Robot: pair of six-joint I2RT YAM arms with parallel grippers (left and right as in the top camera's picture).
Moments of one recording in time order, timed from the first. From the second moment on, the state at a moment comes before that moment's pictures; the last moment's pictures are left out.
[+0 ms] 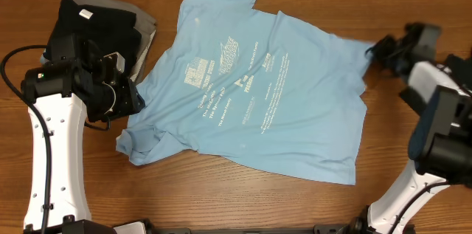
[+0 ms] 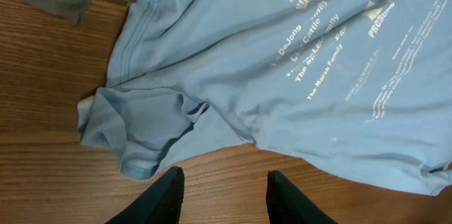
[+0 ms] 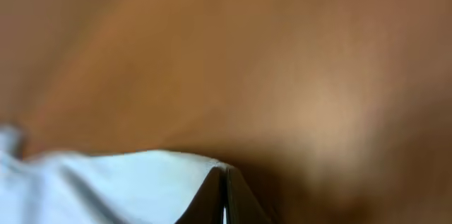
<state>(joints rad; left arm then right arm) 0.20 1.47 1.38 -1.28 0.29 -0.05 -0.34 2.07 1.38 -0.09 -0.33 0.46</state>
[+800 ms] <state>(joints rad) 0.20 1.47 1.38 -1.28 0.30 -0.05 -0.45 1.82 1.74 -1.23 -0.34 0.35</state>
